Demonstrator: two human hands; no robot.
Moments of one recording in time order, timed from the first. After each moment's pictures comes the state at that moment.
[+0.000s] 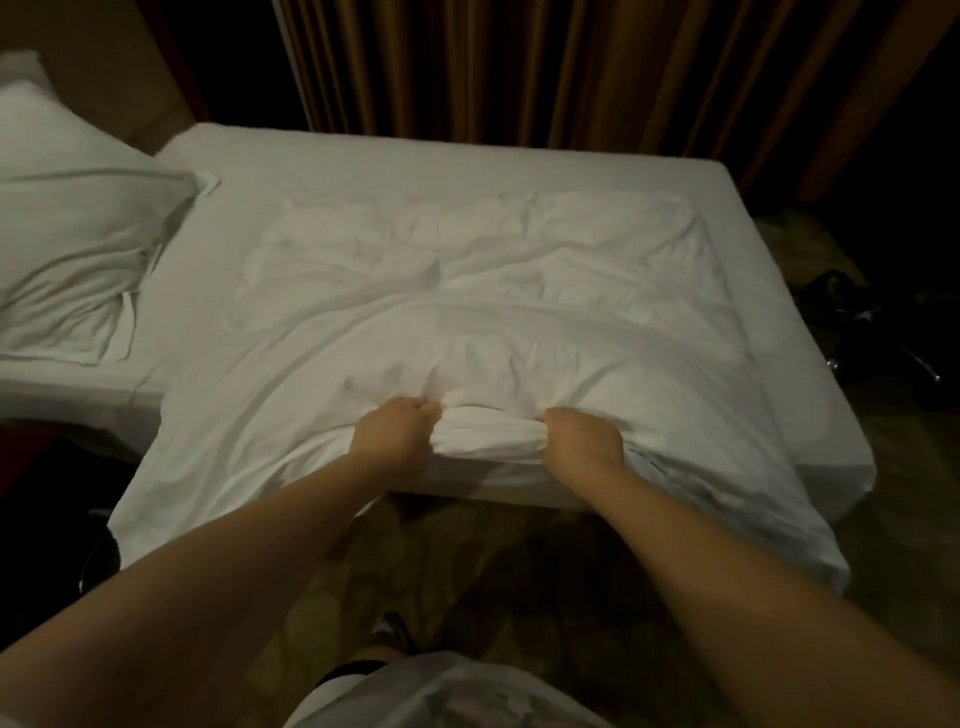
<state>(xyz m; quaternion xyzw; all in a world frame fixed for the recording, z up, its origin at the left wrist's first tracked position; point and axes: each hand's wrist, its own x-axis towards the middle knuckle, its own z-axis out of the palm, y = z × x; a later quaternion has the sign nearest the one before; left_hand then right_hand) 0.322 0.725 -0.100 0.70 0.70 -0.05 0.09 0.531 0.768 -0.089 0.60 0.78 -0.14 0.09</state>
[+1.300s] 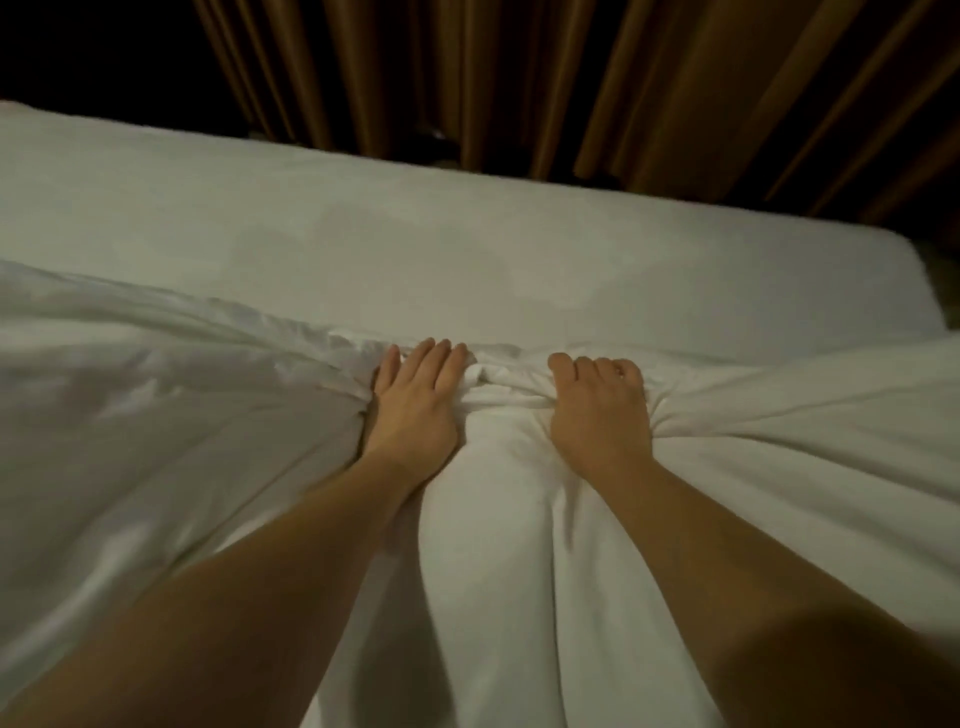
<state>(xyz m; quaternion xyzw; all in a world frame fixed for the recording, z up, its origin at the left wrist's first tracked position) 0.190 1.462 -0.220 0.70 0.71 0.11 -0.02 0.367 1.516 -0.205 0.54 0.84 0.07 -0.04</state>
